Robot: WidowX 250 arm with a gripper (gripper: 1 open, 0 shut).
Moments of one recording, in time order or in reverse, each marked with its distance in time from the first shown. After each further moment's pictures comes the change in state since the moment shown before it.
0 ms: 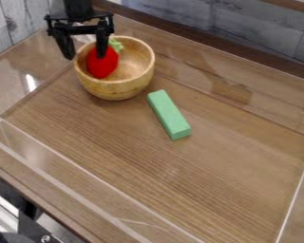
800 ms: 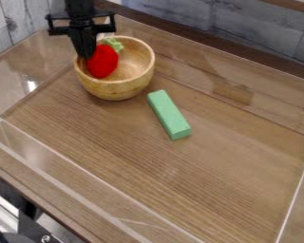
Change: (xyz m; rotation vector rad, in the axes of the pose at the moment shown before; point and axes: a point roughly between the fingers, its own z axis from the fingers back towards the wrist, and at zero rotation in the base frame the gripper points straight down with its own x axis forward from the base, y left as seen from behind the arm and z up) arm -0.005 -0.003 0.007 -0.007 -0.015 -0.017
